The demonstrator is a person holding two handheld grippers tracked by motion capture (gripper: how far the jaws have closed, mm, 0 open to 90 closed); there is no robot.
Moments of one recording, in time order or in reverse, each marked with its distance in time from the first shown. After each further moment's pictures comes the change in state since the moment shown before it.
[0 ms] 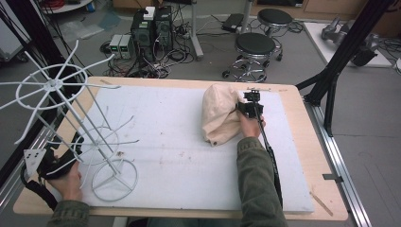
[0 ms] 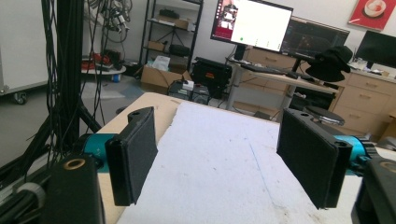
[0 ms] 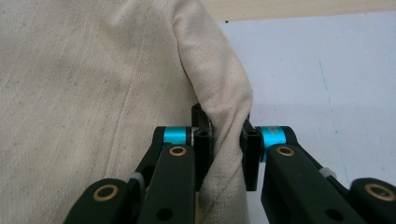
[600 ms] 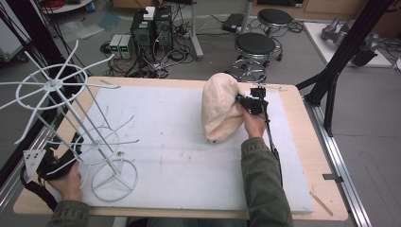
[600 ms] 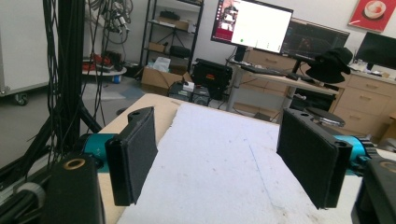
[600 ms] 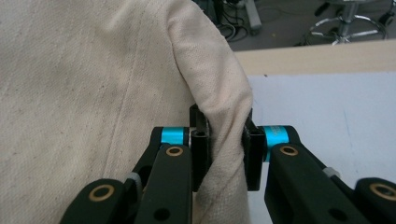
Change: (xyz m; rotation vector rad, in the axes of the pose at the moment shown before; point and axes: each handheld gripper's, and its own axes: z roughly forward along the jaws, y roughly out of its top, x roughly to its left) left arm -0.002 0.001 -0.002 -0.007 0.000 0.000; right arm 0.002 0.013 -0.040 -0.159 0.191 0.004
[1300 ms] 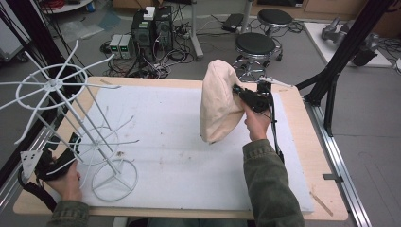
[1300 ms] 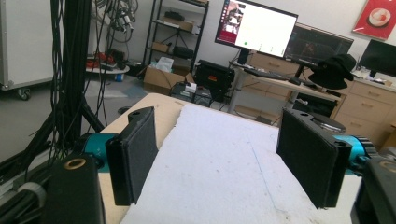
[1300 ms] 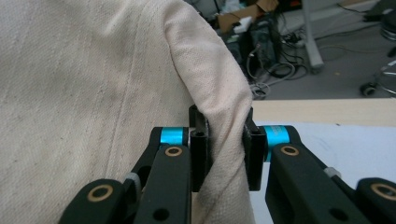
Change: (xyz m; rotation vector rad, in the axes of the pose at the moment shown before) left arm 0.005 0.001 -0.002 -0.006 0.019 -0.035; right arm 0.029 0.020 -0.054 -0.149 0.258 0.023
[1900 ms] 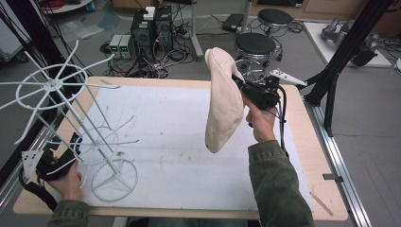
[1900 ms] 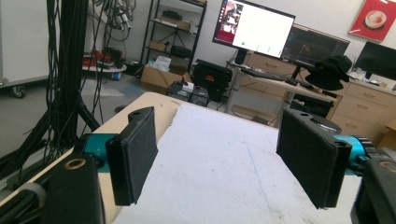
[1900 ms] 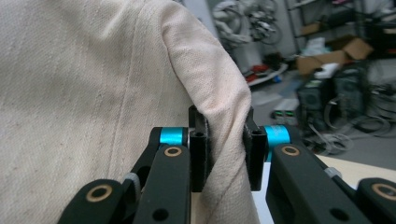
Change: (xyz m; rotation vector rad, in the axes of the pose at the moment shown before) left arm -0.004 -0.001 0.001 0.008 -0.016 -0.009; right arm 0.038 0.027 -0.041 -0.136 0.347 -0.075
